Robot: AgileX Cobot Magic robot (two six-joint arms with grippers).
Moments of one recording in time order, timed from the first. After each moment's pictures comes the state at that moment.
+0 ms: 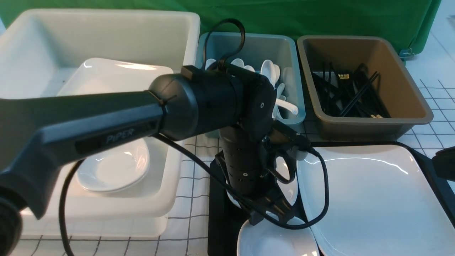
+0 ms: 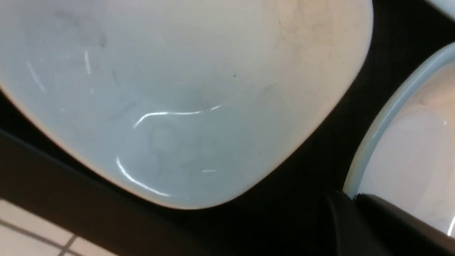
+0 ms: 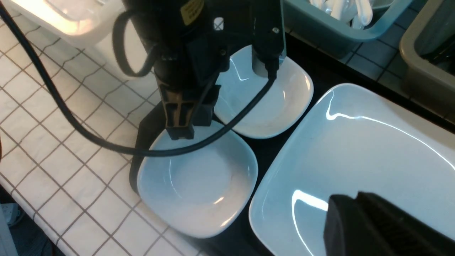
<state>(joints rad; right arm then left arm) 0.20 0.86 -1.00 0.46 1.08 -0.57 -0.76 1.98 -1.52 -0.15 1.09 0.16</state>
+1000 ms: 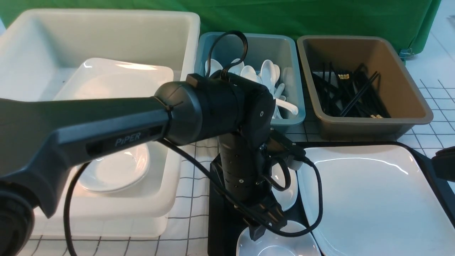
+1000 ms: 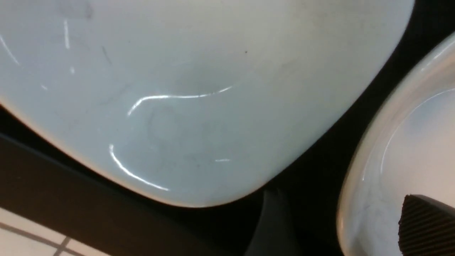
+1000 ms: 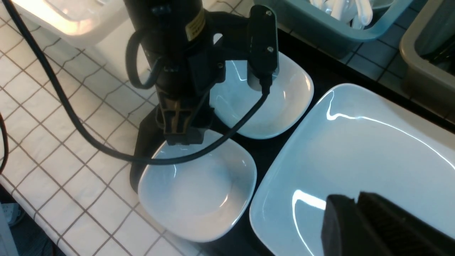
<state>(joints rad) 0.20 0.86 -1.00 0.46 1.08 -0.57 -0.75 2.00 -1.50 -0.13 1.09 0.18</state>
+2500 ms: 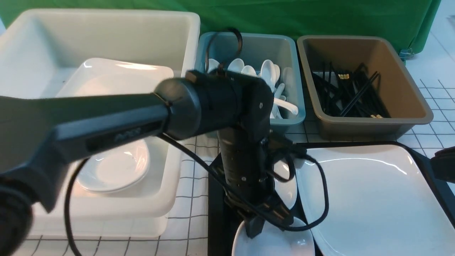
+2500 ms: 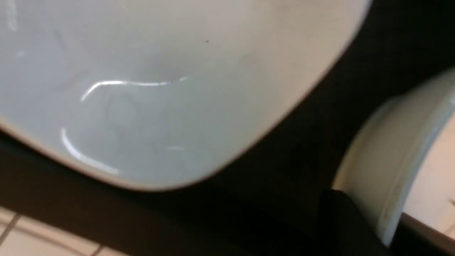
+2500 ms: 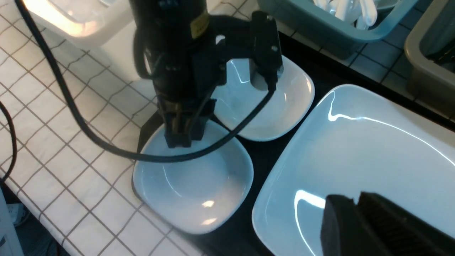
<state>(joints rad) 0.20 0.86 -1.00 0.47 1.08 -0.57 -0.74 1.98 -1.54 -0.22 1.19 0.17</state>
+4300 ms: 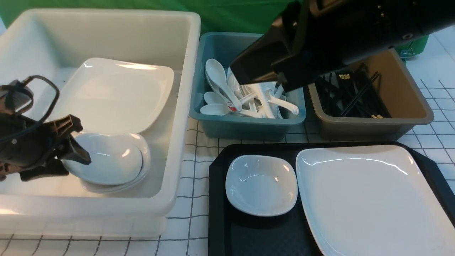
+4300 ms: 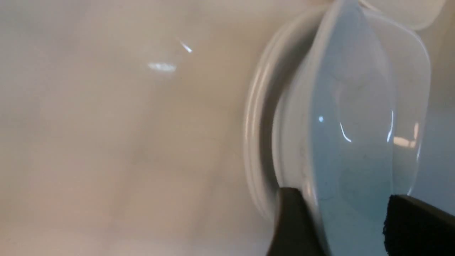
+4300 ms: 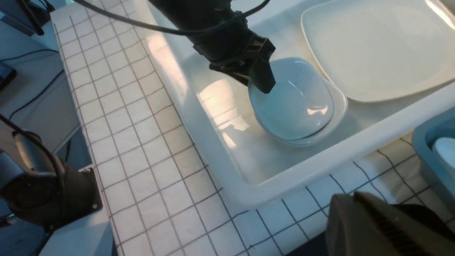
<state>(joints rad) 0.70 1.45 -1.62 0.48 1.02 -0.46 0.23 1.51 -0.92 -0.56 0.76 0.14</state>
